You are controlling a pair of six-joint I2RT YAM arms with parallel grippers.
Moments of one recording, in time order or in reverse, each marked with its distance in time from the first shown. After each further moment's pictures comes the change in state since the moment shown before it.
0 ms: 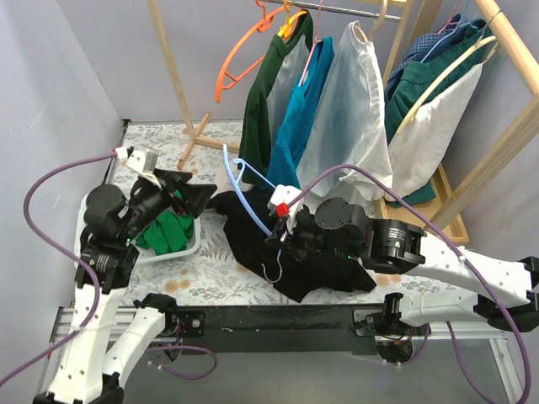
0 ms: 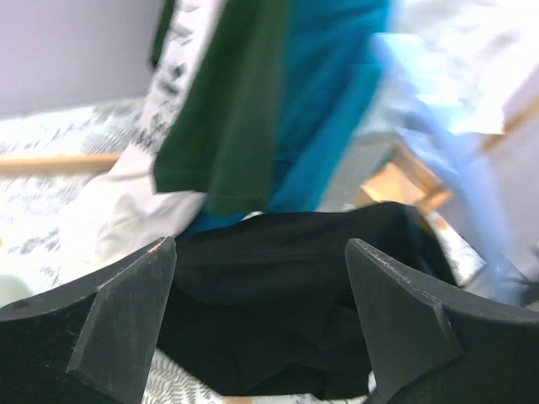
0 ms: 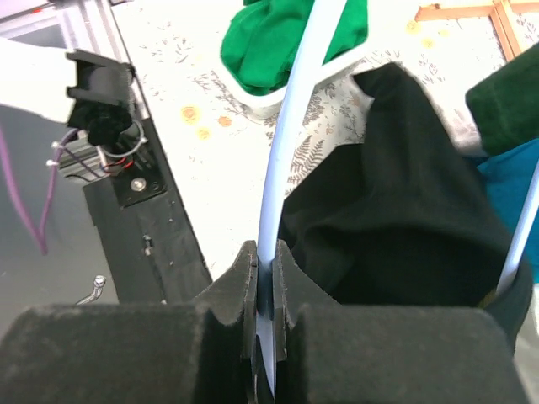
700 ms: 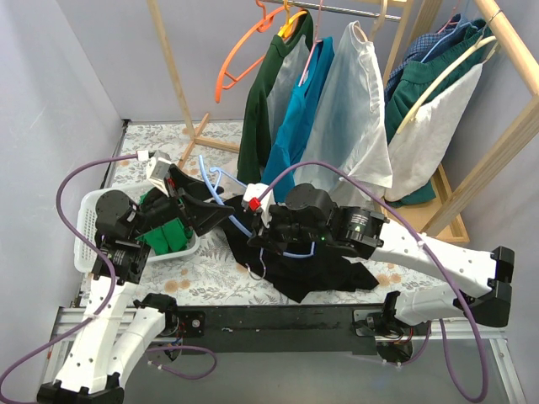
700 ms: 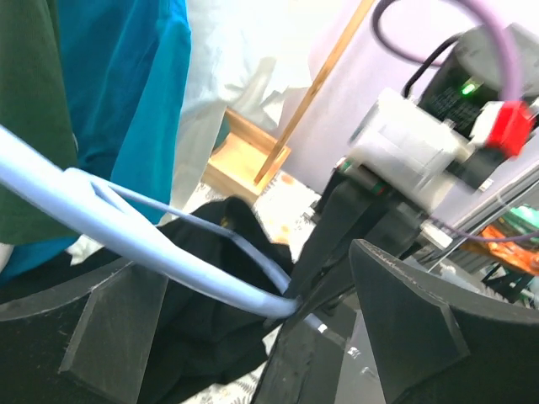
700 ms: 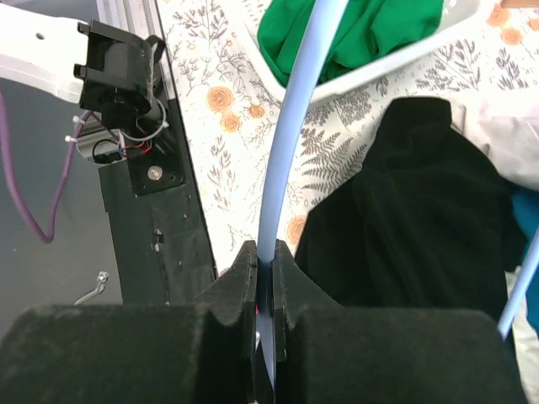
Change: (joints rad) left arm 0.000 -0.034 -0.187 0.372 0.466 -0.265; right arm -0.130 0.171 0.008 0.090 -0.274 -0.045
